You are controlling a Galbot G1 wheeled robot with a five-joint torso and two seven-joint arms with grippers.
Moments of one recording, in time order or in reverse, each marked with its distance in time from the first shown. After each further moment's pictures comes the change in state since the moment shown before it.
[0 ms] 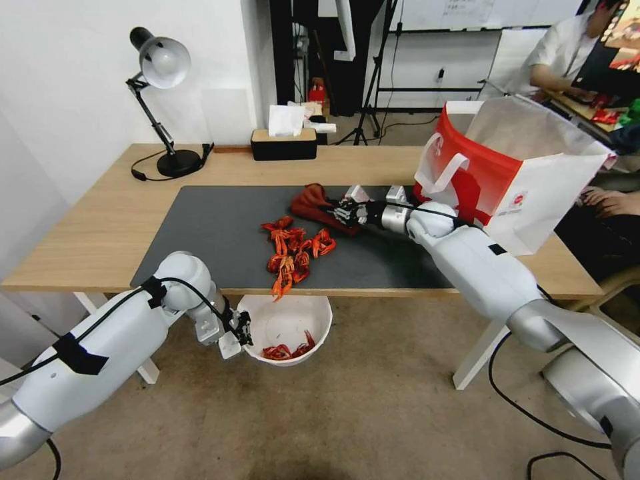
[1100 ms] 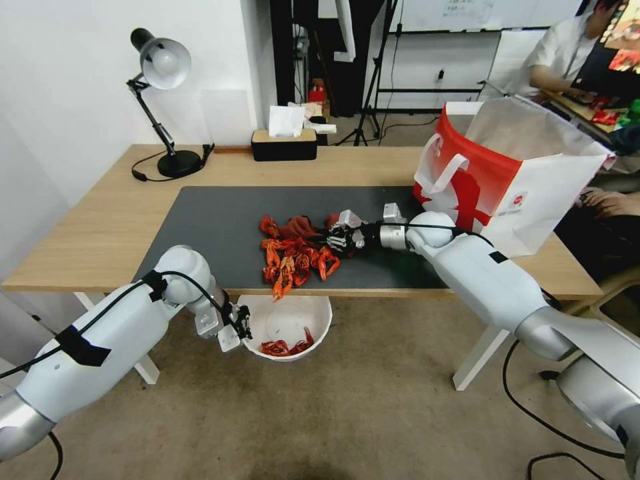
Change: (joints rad) left arm -0.029 -0.003 0.014 0.023 -0.004 -0.014 -0.009; right arm -0.046 -0.091 -0.075 0.159 0.027 -0.022 -0.178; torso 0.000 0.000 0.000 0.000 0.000
